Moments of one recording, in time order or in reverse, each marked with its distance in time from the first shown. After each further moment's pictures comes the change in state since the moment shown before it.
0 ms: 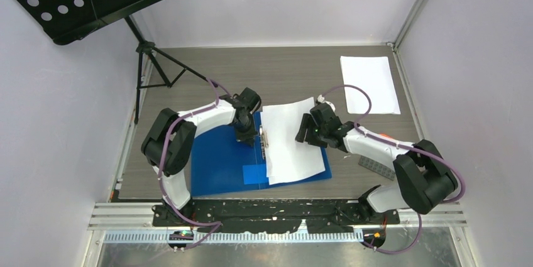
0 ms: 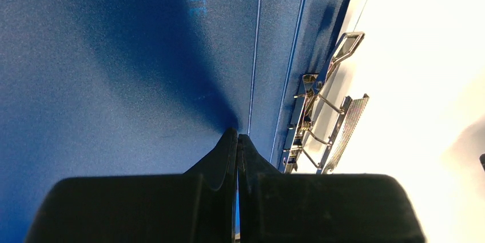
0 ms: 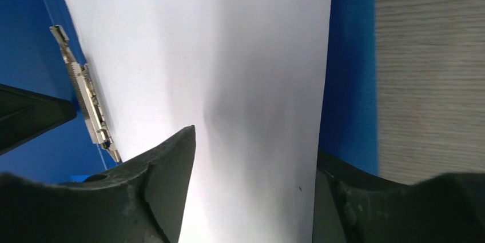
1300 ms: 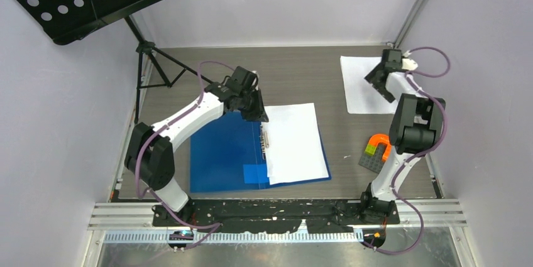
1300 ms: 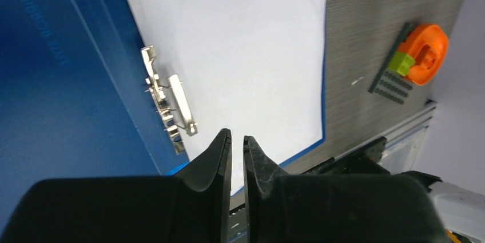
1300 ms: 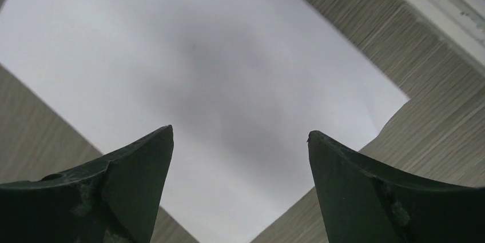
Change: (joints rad) left arm 0.002 -0.177 0.143 0.044 0.140 0.077; right arm -0.722 0.508 0.690 -0.209 0.312 -0.117
